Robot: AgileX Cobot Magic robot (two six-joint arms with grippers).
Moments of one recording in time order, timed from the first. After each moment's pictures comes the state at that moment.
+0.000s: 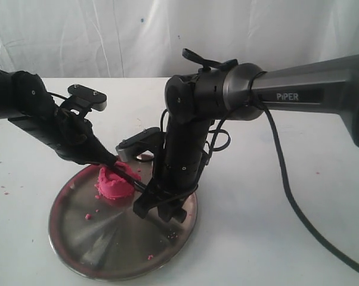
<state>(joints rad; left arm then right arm) -0.25 1.81 -1.10 -0.31 0.46 0.47 0.70 2.07 -1.49 0.23 1.00 -0.33</state>
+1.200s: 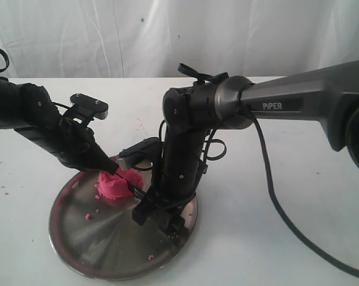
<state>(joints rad) -0.25 1.86 -1.08 -0.31 0.41 0.47 0.70 2.13 -1.49 0.24 0.99 -0.34</state>
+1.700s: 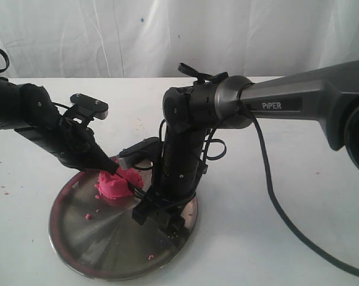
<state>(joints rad) -0.25 1.86 -1.08 -0.31 0.41 0.47 0.70 2.14 -1.49 0.24 0.99 -0.34</state>
